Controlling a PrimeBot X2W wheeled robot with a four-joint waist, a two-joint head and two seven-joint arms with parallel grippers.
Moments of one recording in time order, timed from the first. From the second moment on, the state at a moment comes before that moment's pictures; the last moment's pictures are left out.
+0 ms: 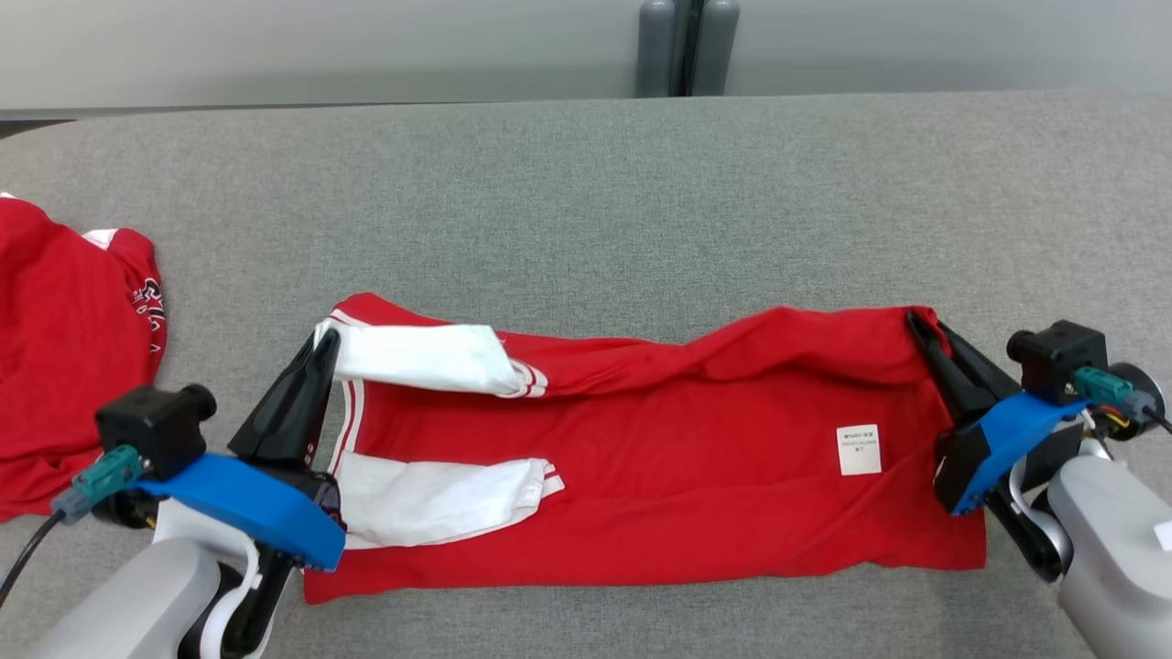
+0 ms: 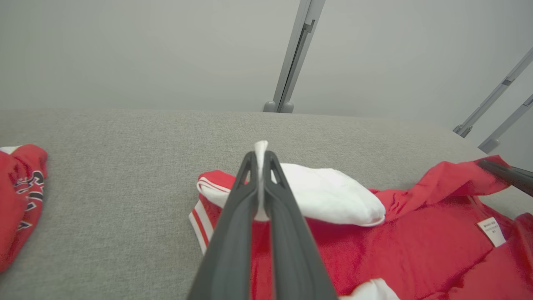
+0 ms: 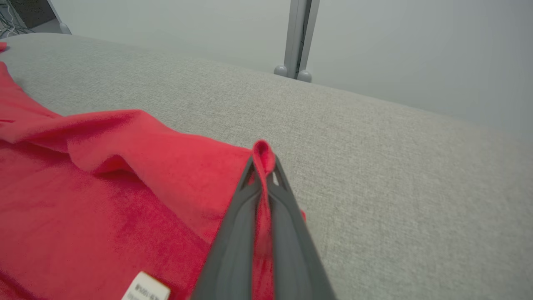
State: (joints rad) left arm -0.43 0.66 -0.80 0.13 -1.02 0.10 -0.26; right arm -0.57 -0.45 0.54 0.68 0.51 0.13 -0.26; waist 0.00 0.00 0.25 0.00
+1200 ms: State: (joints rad) left arm -0.11 0.30 -0.19 0.04 -0.47 0.11 -0.26; right arm -0.41 -0.33 0.29 0.70 0.49 0.13 -0.25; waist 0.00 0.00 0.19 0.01
